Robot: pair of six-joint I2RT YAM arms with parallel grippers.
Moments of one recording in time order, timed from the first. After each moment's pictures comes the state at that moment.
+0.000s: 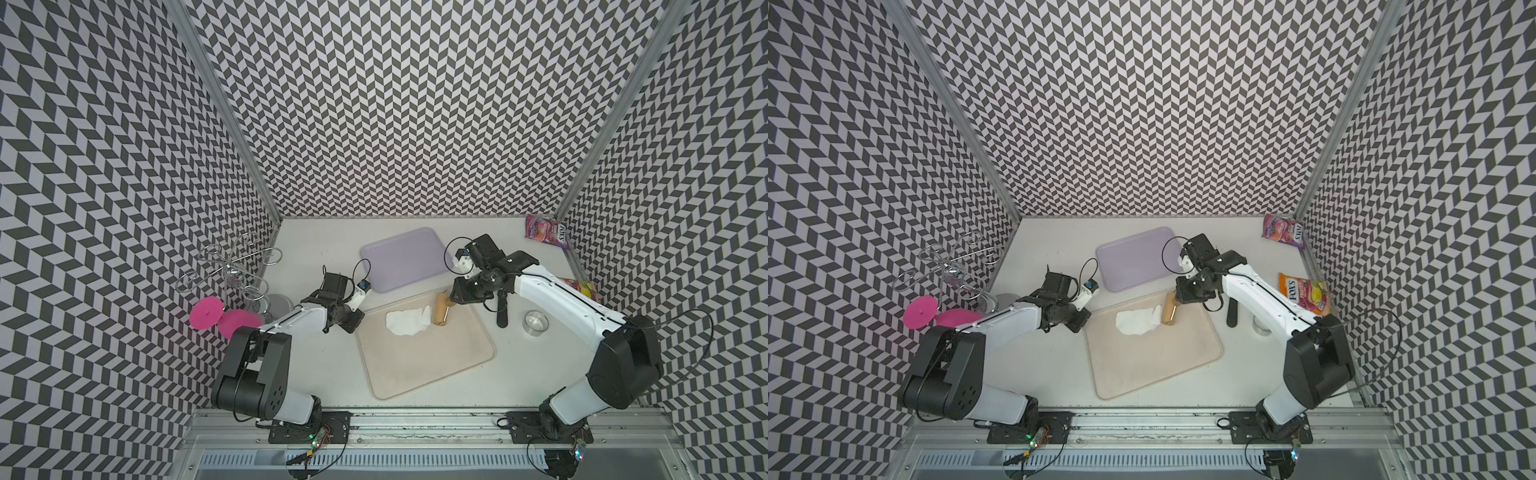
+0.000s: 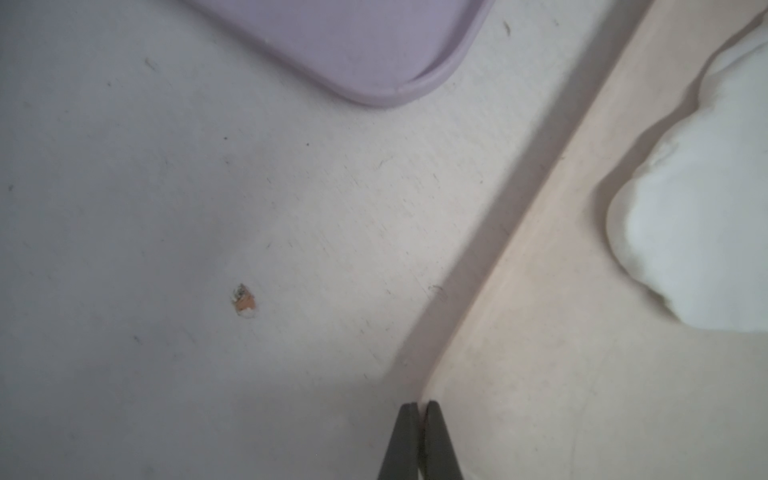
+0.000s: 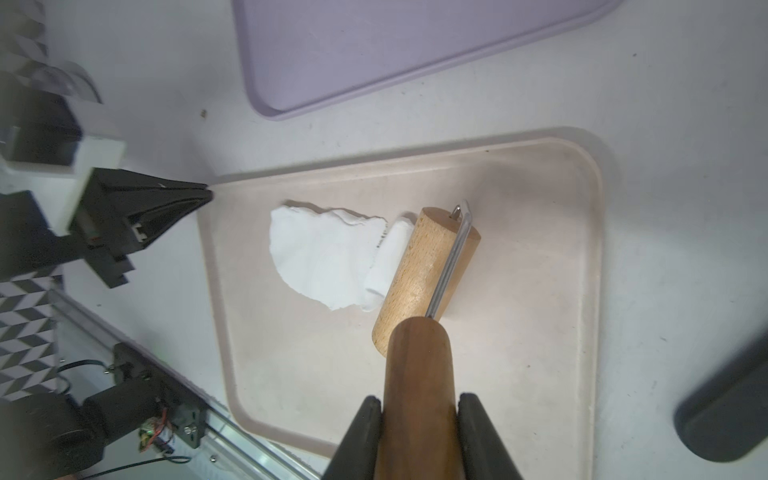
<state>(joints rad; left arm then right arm) -0.21 1.47 0.69 -0.33 0.19 0.43 0.51 1.57 1.30 -0.86 -0.28 0.34</state>
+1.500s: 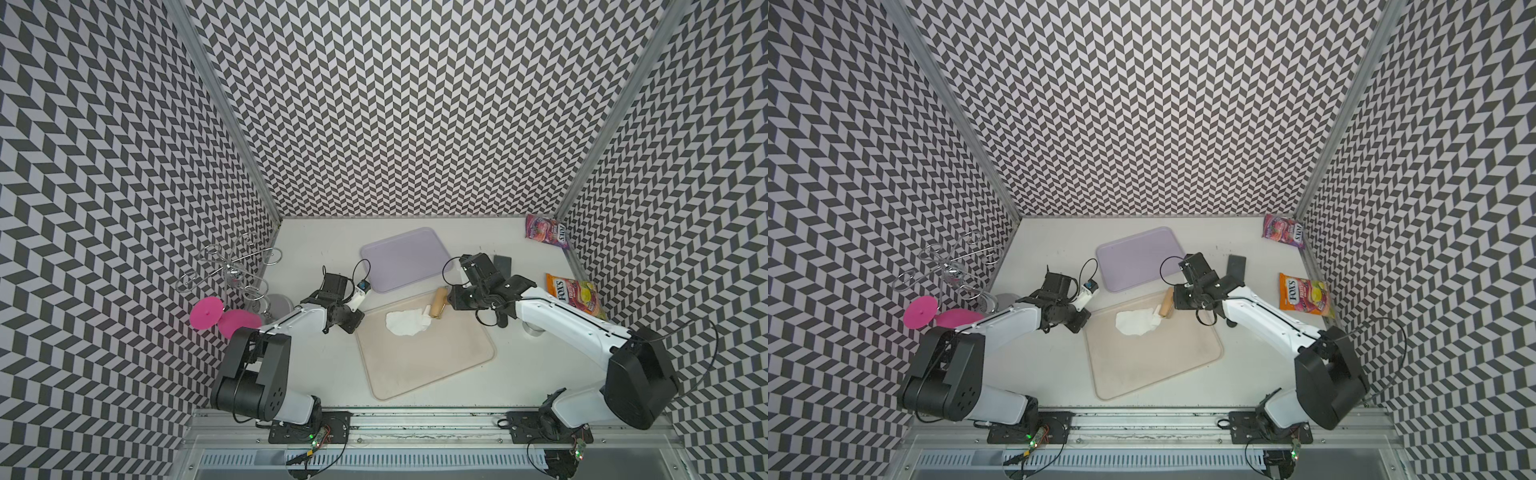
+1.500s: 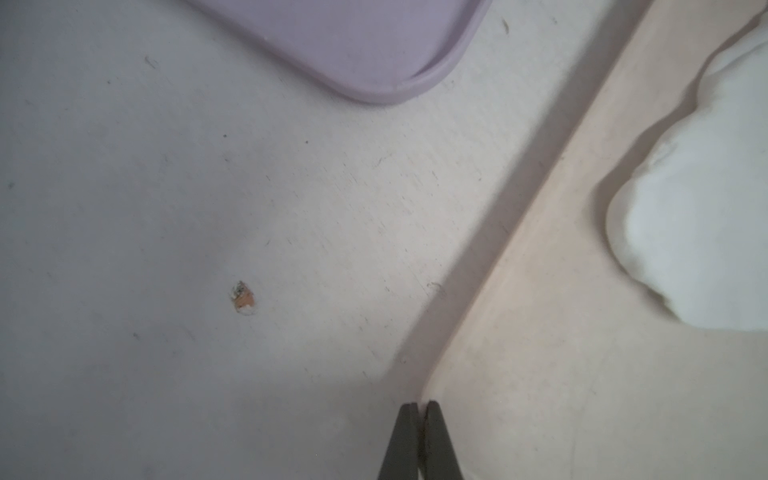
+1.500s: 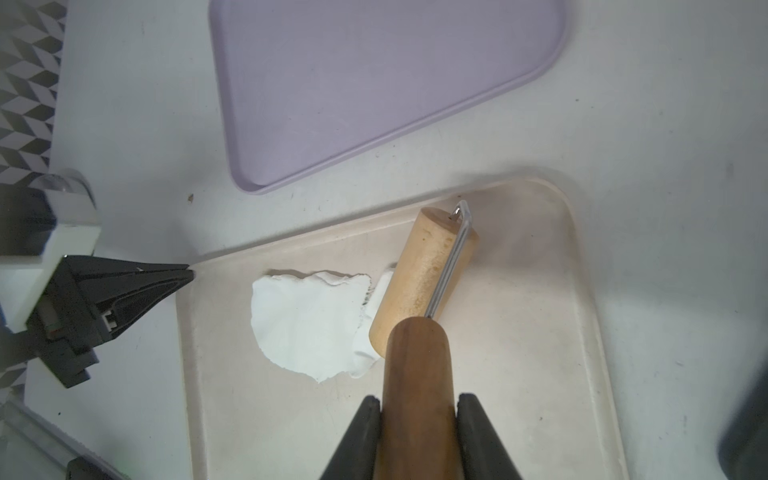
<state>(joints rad) -0.21 1.46 0.69 -0.33 0.19 0.43 0.59 1.46 1.05 -0.59 -0.01 0.52</state>
